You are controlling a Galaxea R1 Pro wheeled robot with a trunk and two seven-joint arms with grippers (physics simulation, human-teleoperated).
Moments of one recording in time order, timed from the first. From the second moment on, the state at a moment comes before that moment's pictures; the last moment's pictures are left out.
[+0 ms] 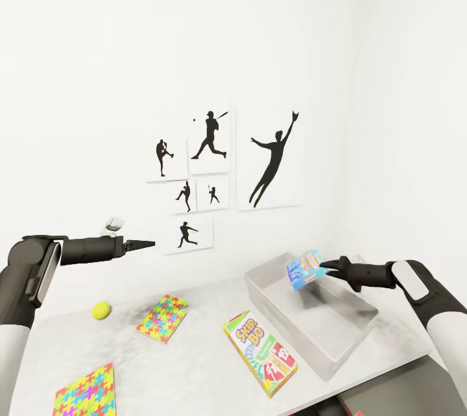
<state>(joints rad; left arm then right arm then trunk) -0.73 0.34 0.18 -1.18 -0.02 1.04 -1.29 -0.83 -0.38 -0.01 -0.59 -0.86 1.05 0.34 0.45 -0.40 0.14</state>
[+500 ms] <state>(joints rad) -0.73 0.34 0.19 -1.18 -0.02 1.04 -1.29 -0.90 -0.37 0.06 -0.58 -0.87 1.05 0.34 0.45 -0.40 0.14</state>
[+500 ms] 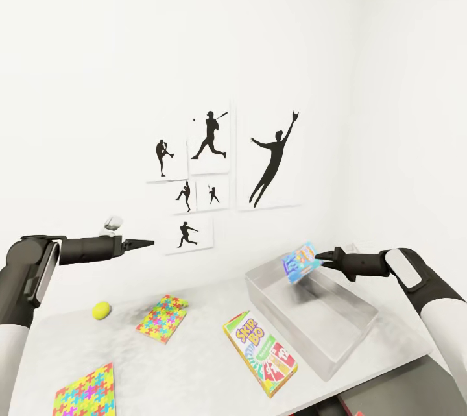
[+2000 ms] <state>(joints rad) -0.93 0.34 0.13 -1.03 -0.02 1.04 -1.30 -1.05 -0.34 0.07 -0.36 -0.86 1.05 0.34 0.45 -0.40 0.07</state>
